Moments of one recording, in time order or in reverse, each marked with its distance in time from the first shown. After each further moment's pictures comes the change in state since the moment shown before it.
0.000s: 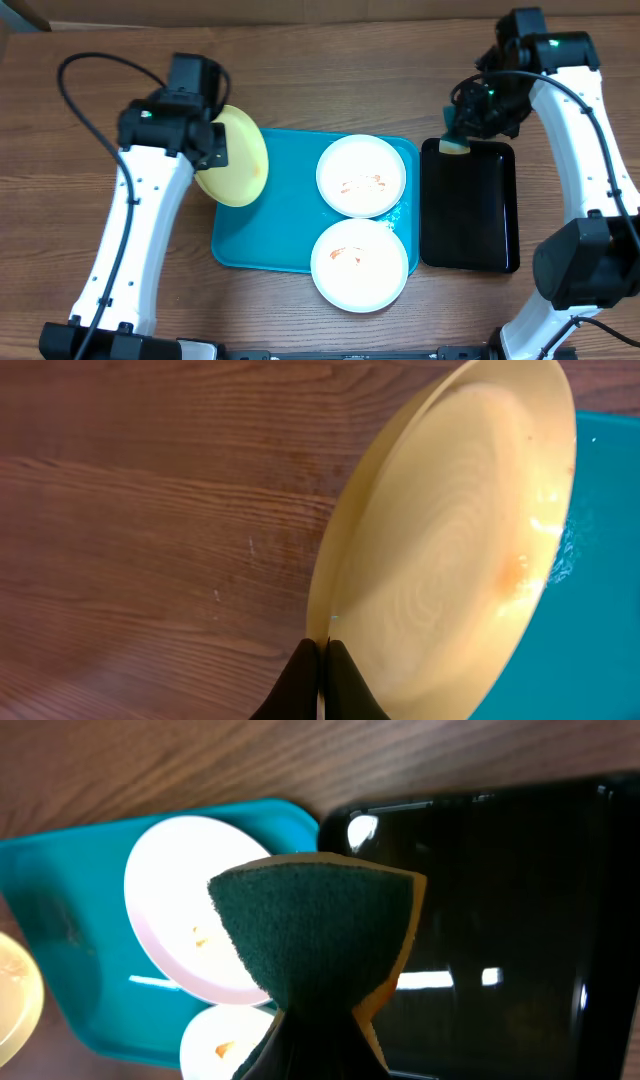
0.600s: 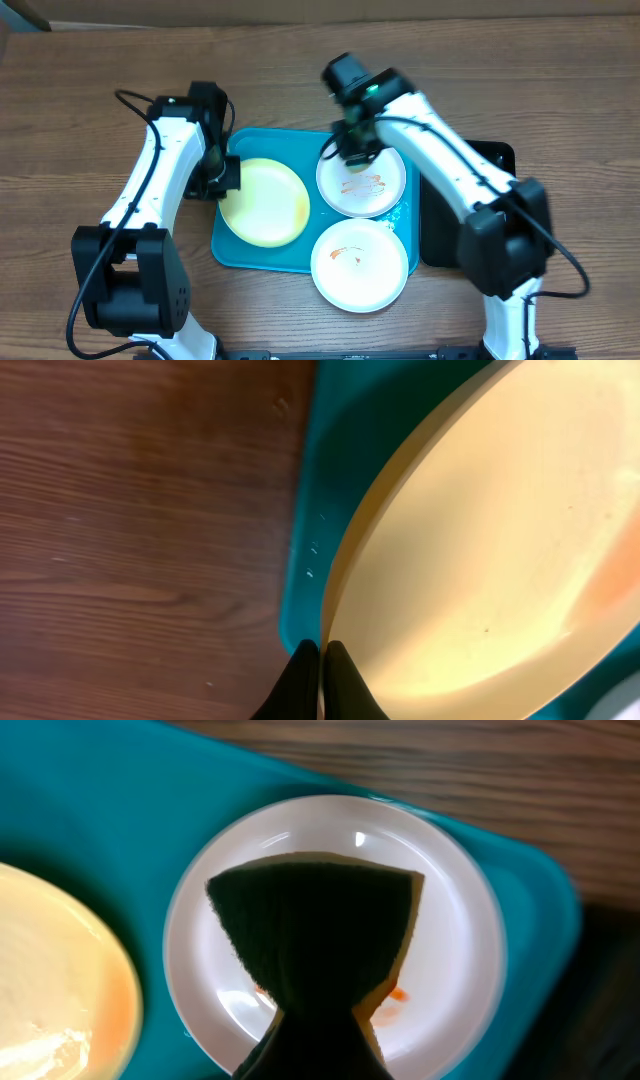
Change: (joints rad) left arm 0.121 0.251 -0.100 -0.043 0.281 0.045; right arm 0.497 0.171 0.036 0.215 0.324 0.072
